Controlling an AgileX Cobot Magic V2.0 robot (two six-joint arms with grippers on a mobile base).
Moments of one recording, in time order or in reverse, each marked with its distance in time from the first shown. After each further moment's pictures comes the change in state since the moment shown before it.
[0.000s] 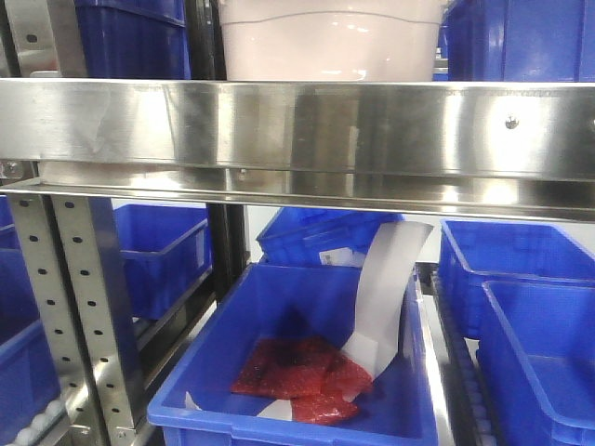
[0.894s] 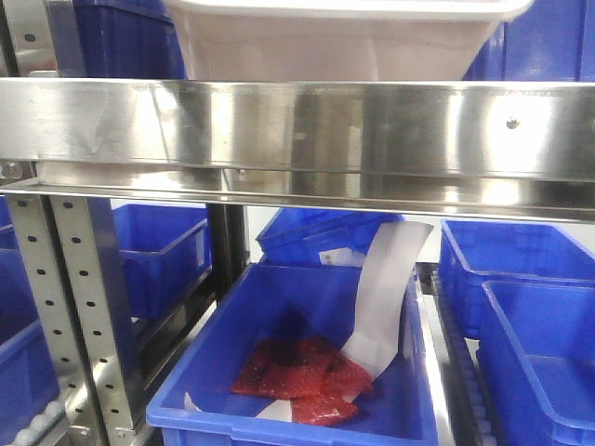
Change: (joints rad) left arm -0.062 0.143 0.091 0.002 -0.327 0.005; right arm 0.028 0.292 0.000 0.070 -0.133 0.007
